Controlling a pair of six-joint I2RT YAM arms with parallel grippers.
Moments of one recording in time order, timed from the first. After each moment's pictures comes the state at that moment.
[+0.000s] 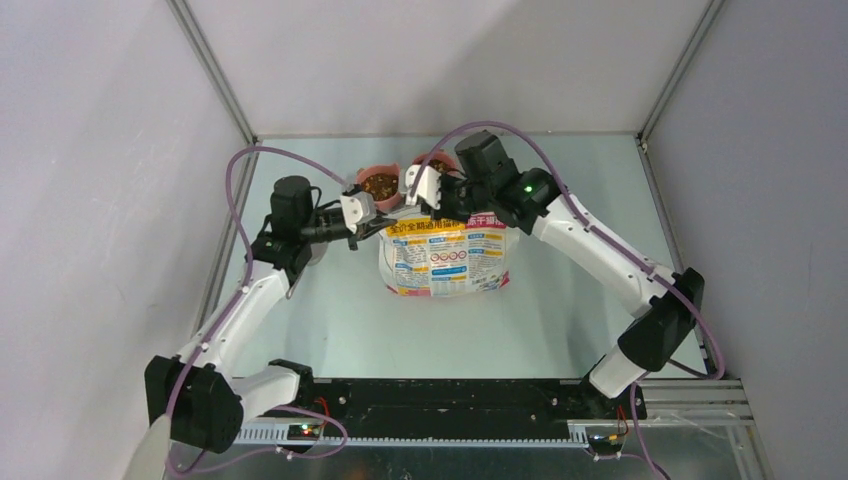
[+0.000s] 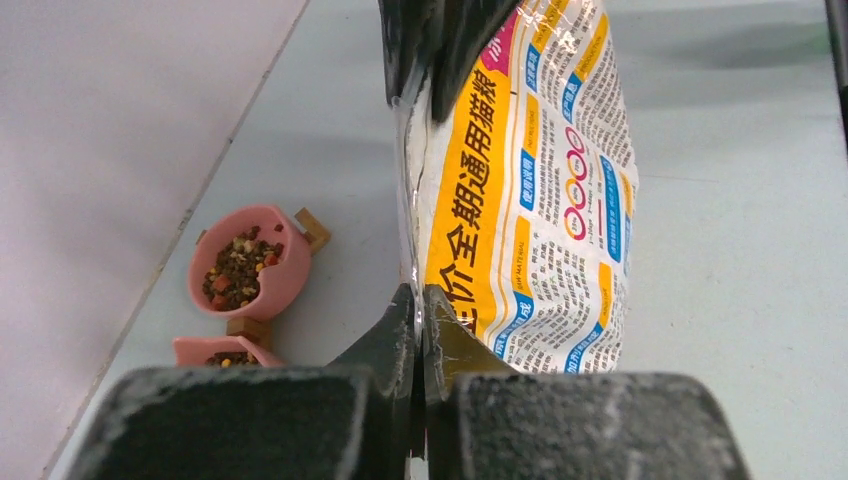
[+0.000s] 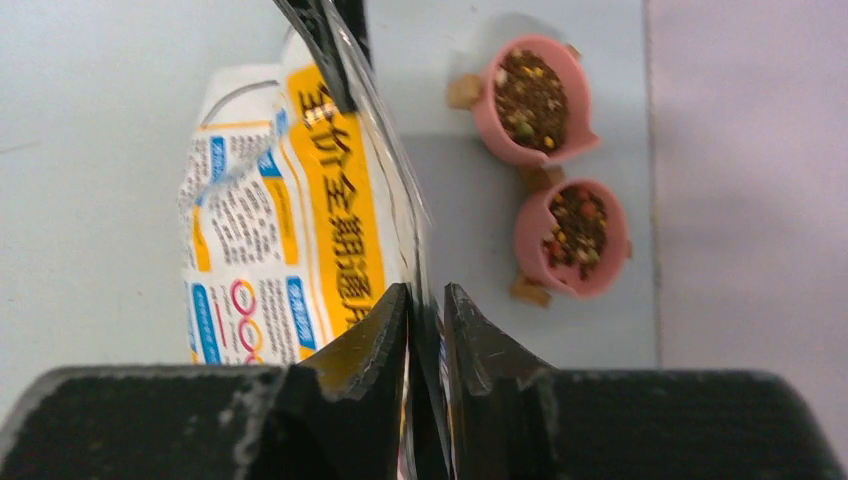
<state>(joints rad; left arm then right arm) -0.24 1.12 0.88 -0.10 0.97 0.59 0.77 1.62 1.68 -0.70 -0.34 -0.81</state>
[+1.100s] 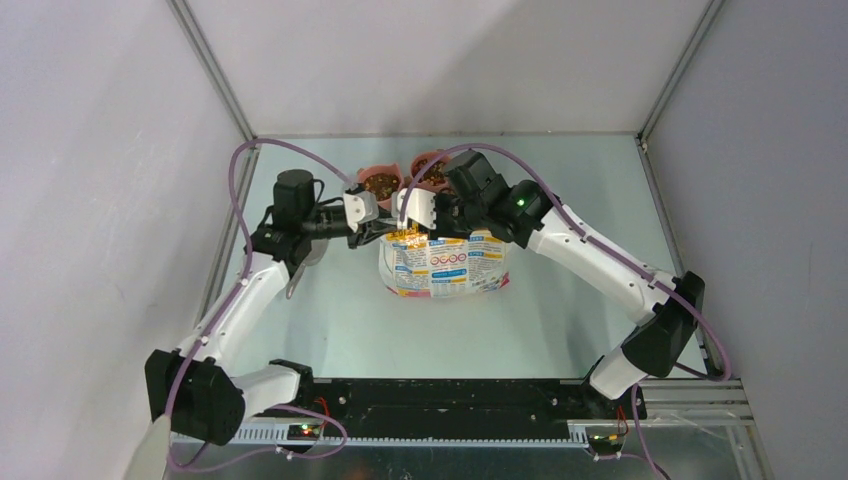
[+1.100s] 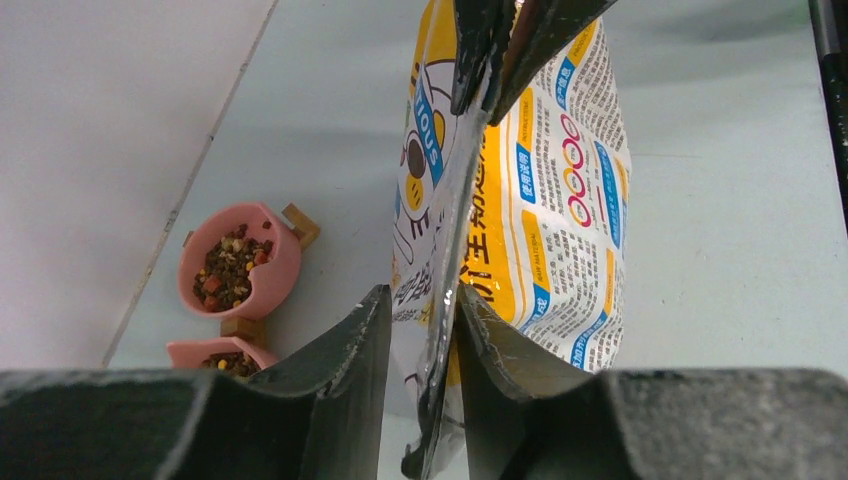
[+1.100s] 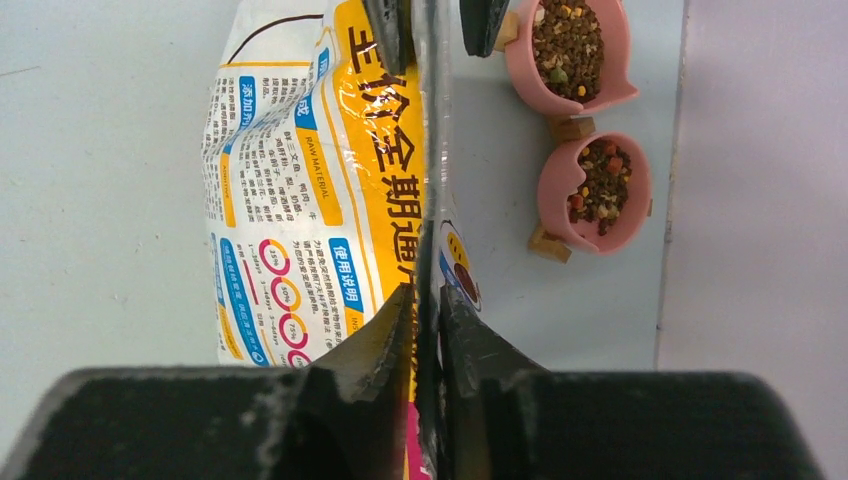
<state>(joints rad) -0.24 1.15 0.95 -0.23 0.99 0.69 0.86 1.58 1.65 -0.79 -0.16 -0.82</state>
